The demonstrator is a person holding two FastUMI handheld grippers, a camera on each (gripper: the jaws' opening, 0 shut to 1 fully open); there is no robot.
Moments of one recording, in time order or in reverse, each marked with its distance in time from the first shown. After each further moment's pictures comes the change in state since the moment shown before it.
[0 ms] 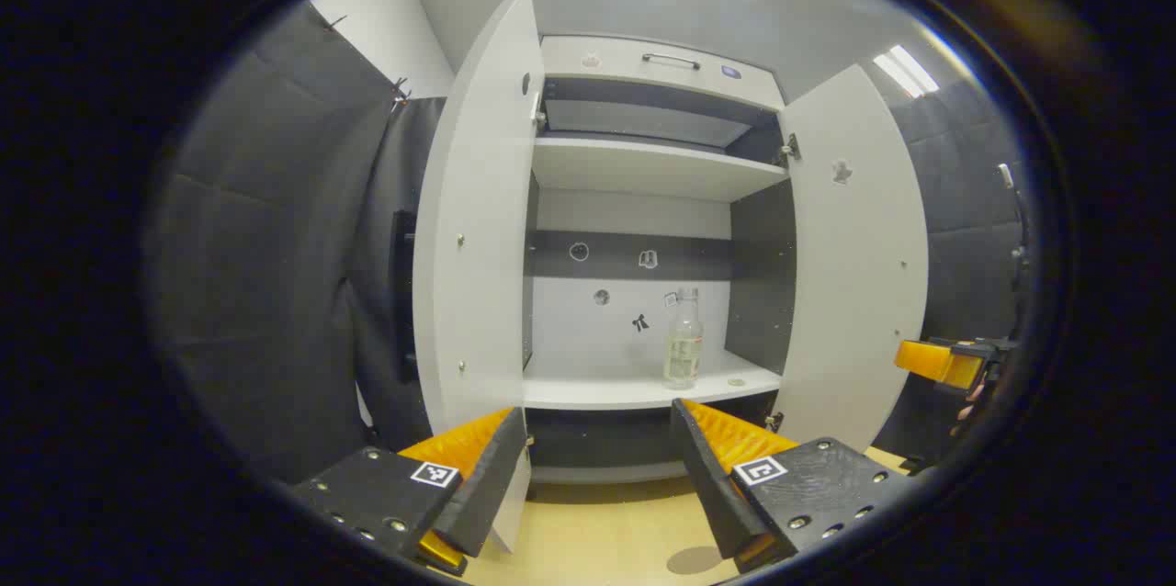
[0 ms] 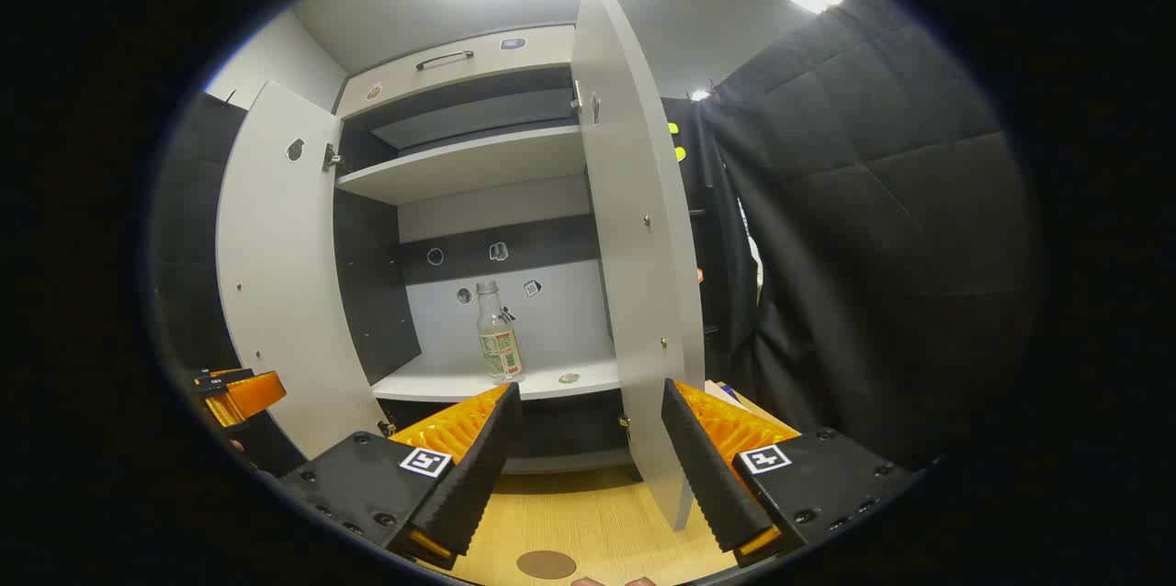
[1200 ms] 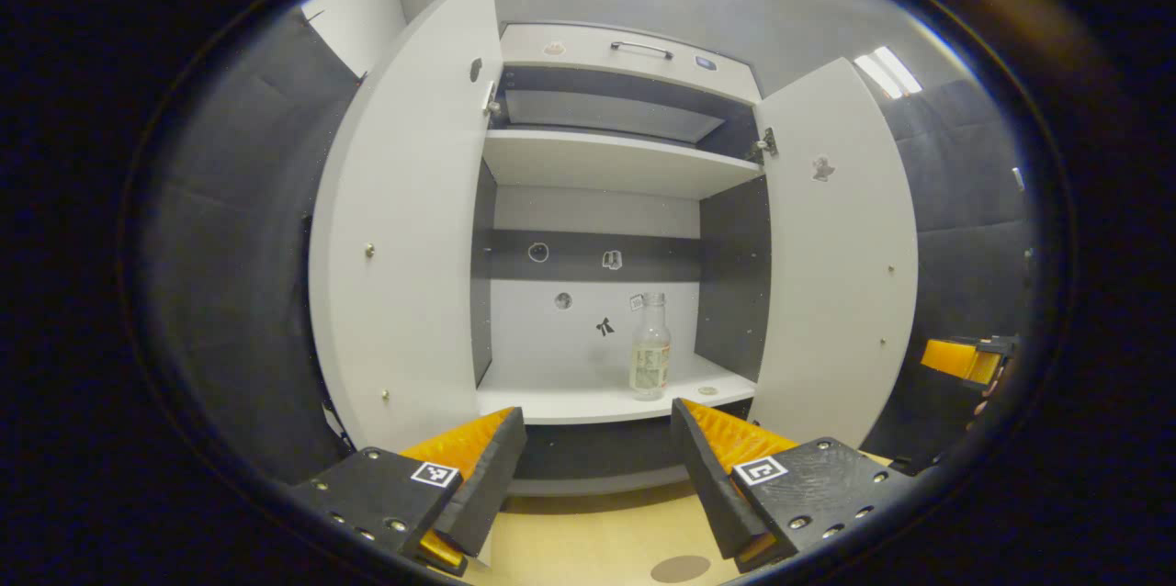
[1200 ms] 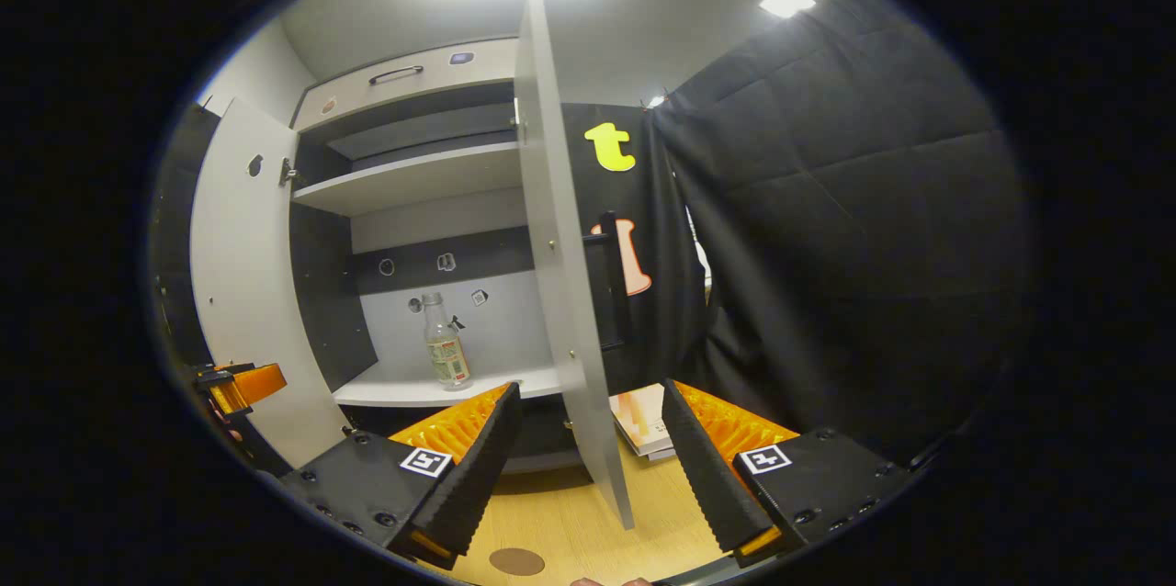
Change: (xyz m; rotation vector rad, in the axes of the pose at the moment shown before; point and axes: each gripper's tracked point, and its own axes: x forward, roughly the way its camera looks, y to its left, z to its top) left arm 0.053 -0.039 0.012 0.004 0.004 -0.125; right arm -0.030 -0.072 0.017 0.038 -0.017 -0.186
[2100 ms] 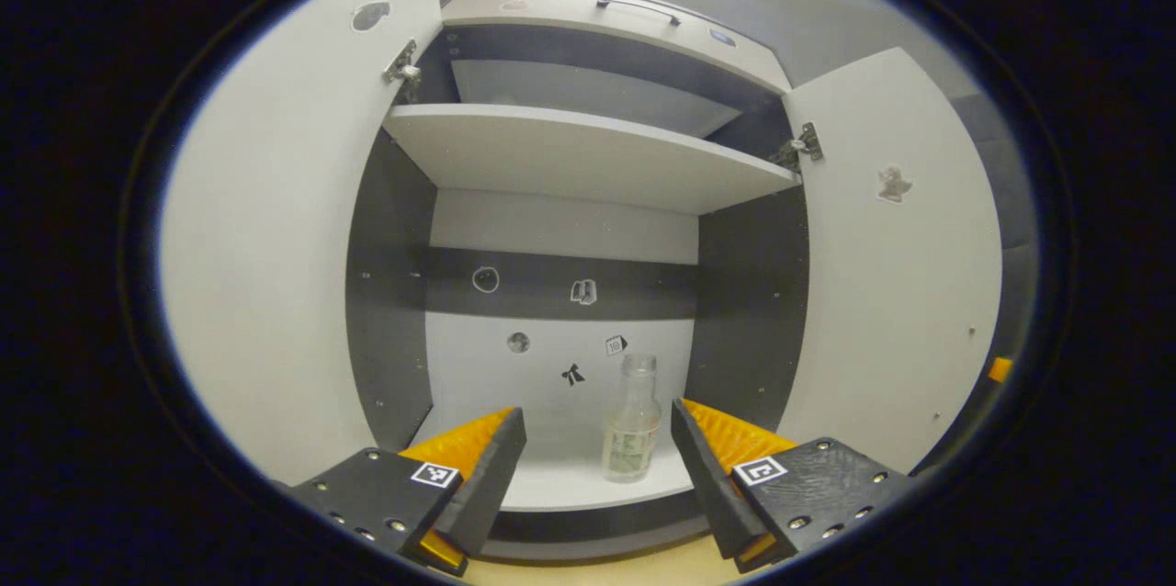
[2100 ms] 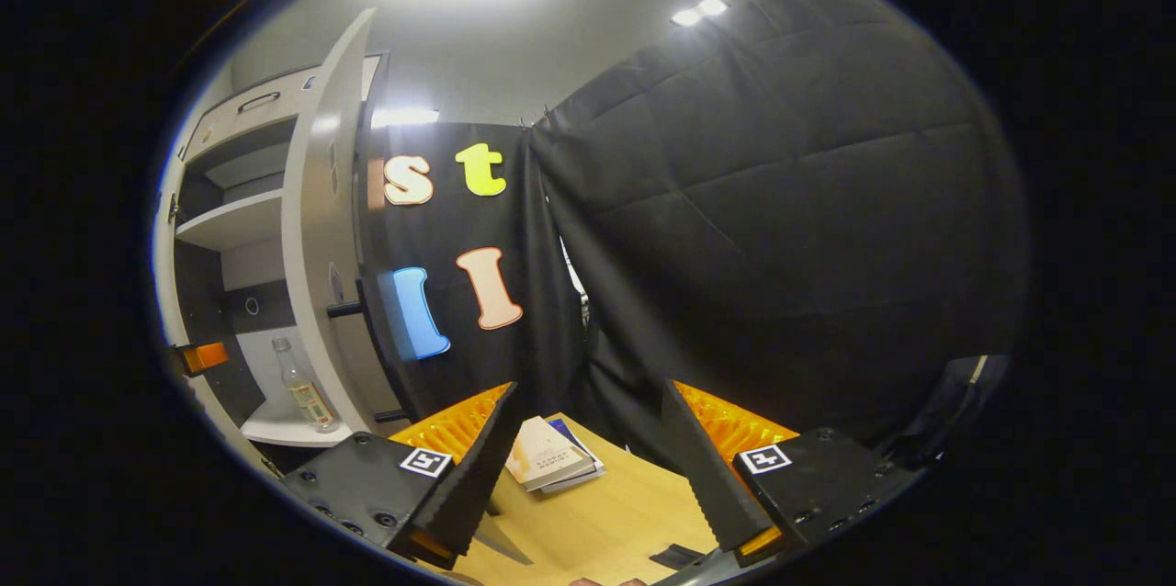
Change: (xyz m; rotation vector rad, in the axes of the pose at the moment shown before) left arm 0.174 -0.025 0.048 -0.035 -0.025 -0.058; right arm 0.039 -0.135 0.045 0.038 -0.069 -0.331
